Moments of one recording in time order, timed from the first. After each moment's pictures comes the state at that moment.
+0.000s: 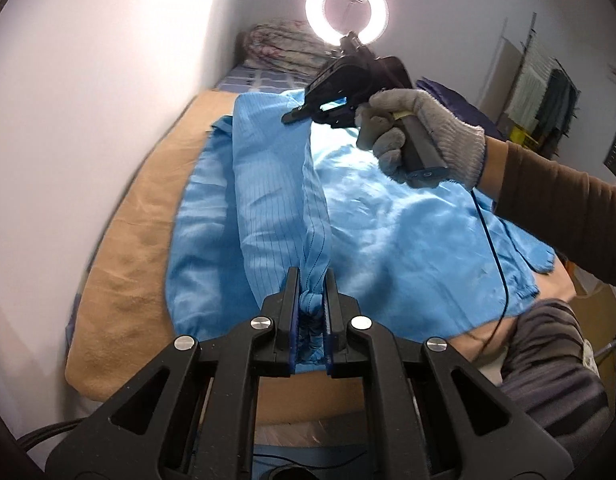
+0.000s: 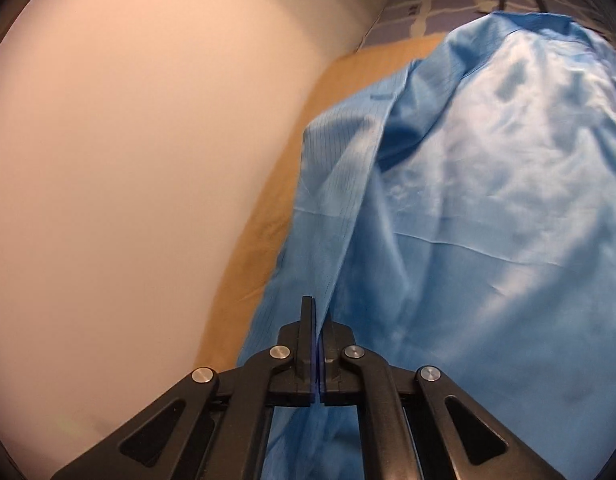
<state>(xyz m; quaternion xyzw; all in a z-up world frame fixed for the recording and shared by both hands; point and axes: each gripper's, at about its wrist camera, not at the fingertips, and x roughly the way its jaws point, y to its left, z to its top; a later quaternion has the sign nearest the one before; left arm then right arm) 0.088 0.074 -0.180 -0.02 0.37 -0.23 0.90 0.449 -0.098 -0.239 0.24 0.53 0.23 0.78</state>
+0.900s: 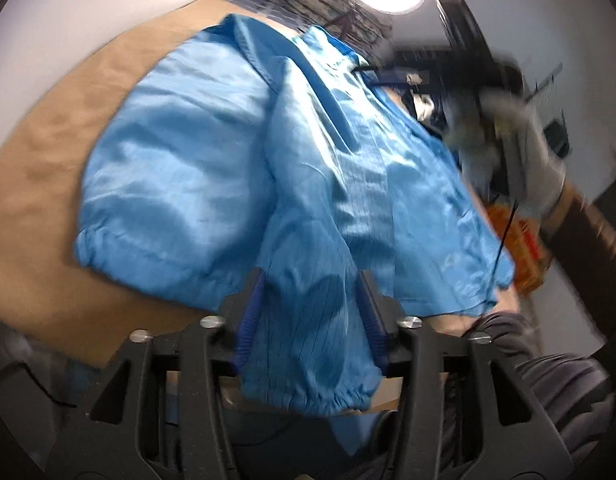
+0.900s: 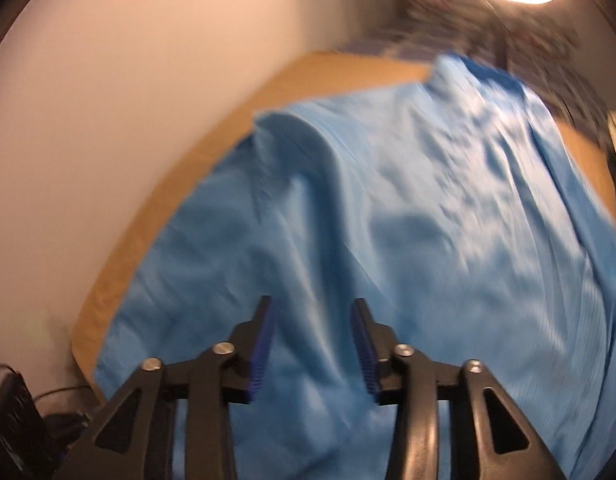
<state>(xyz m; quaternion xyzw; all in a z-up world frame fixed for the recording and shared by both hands) 0.106 0.067 -0.253 -0.15 0.47 -0.26 0.83 0.369 -0.120 -0.215 0.02 0.54 0.18 0.82</state>
